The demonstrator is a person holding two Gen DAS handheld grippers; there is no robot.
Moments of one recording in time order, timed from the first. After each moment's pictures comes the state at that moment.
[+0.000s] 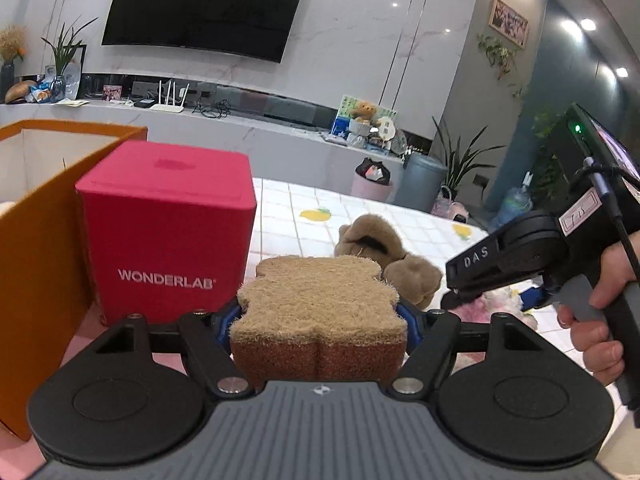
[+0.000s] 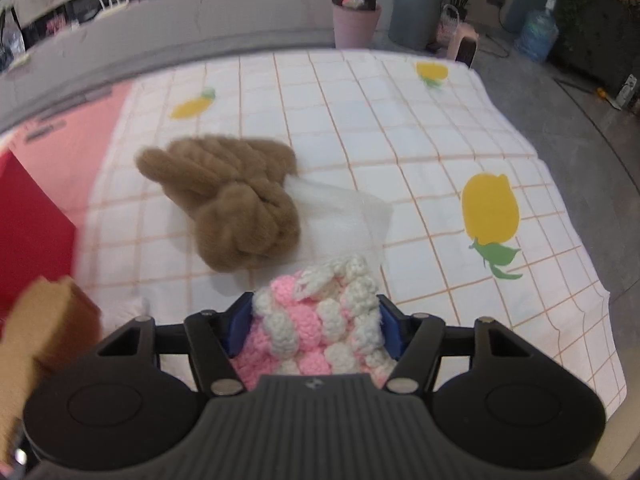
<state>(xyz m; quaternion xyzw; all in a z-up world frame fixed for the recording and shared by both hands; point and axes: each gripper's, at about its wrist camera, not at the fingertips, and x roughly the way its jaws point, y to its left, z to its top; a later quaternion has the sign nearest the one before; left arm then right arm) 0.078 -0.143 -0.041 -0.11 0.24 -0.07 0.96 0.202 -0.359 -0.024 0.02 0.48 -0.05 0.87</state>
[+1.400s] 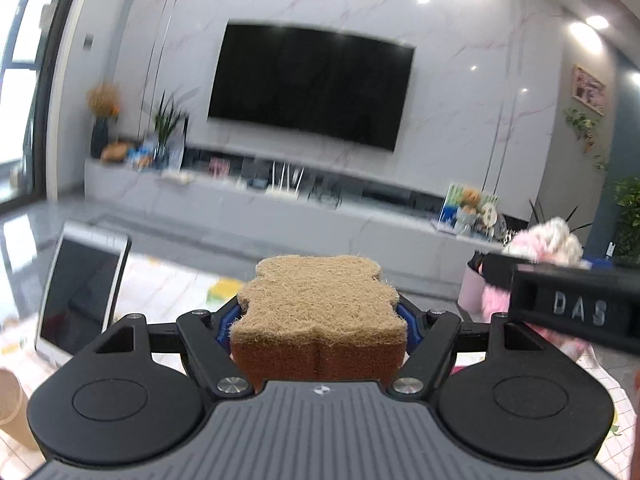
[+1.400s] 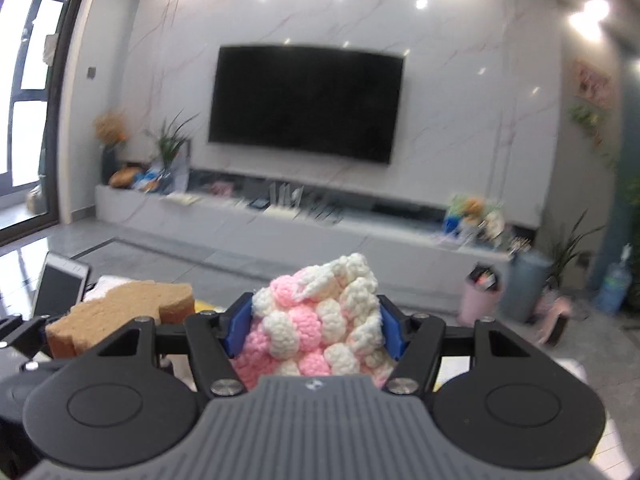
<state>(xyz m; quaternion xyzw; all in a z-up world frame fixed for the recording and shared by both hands) 0.083 0.081 0.093 -0.10 0.18 0.07 0.98 0.105 -0.060 0.155 -0.05 0.16 0.14 0.98</state>
